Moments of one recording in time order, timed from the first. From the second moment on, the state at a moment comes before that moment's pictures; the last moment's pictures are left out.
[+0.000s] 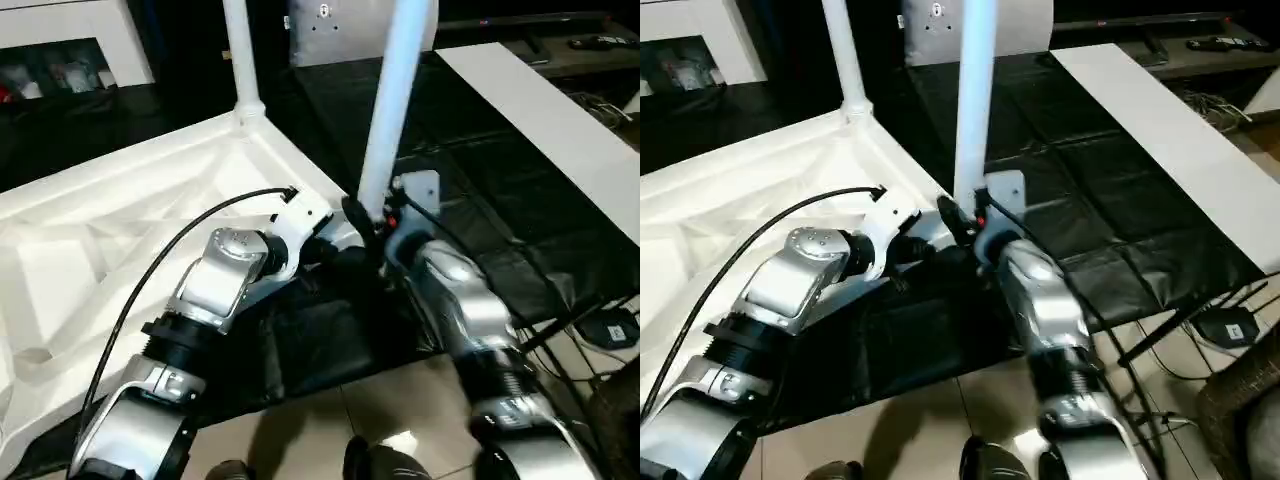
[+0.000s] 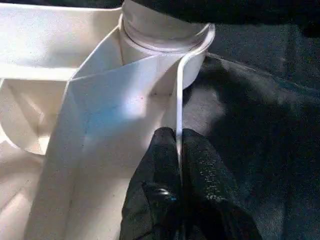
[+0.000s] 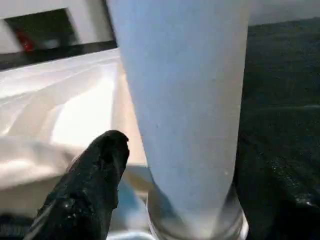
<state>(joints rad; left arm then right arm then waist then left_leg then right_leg) -0.68 0.19 -0.22 0.35 0.07 0.60 -0.78 -0.54 -0.04 -0.01 0.39 0.15 0.21 0.40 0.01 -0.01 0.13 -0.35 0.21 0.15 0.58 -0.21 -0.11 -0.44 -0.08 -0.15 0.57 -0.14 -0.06</state>
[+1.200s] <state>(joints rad) -0.76 0.48 -0.46 0.58 -0.01 -0.01 -1.57 -0.54 -0.45 0.25 0.33 0.32 0.24 1.52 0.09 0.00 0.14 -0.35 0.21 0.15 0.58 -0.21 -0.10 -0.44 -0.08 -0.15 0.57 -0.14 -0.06</state>
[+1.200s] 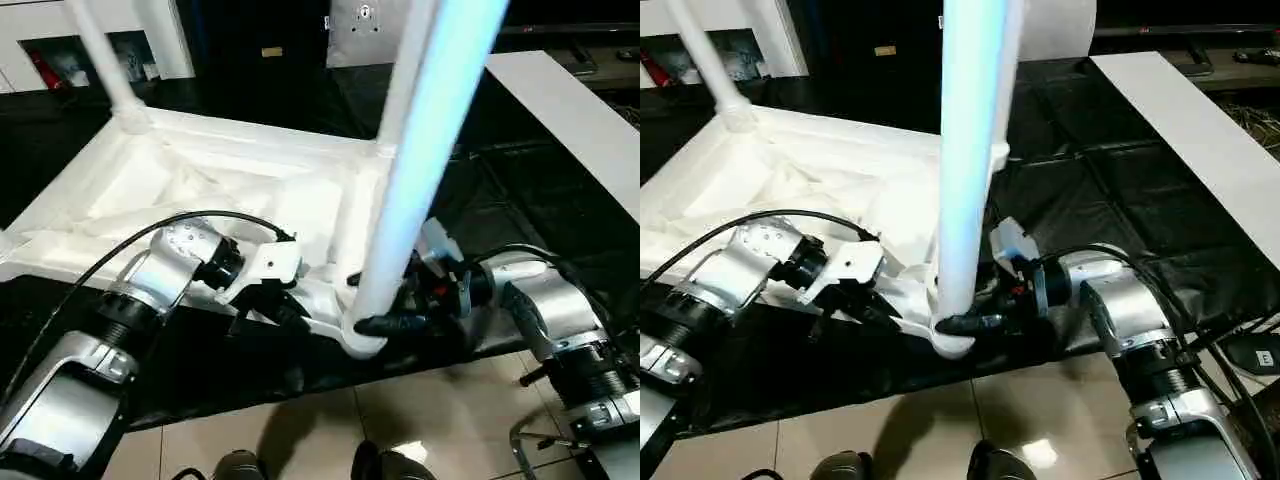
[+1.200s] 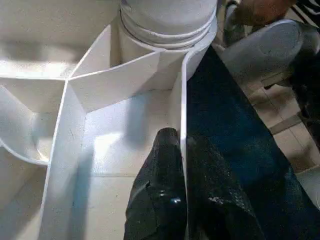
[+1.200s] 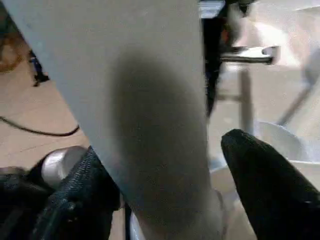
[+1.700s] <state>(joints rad) -0.77 0.48 -0.40 0.60 -0.04 0.09 -1.55 -0.52 -0.40 0.20 0.27 0.35 0.35 1.40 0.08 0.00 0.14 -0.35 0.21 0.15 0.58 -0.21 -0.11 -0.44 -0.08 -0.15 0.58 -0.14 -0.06</state>
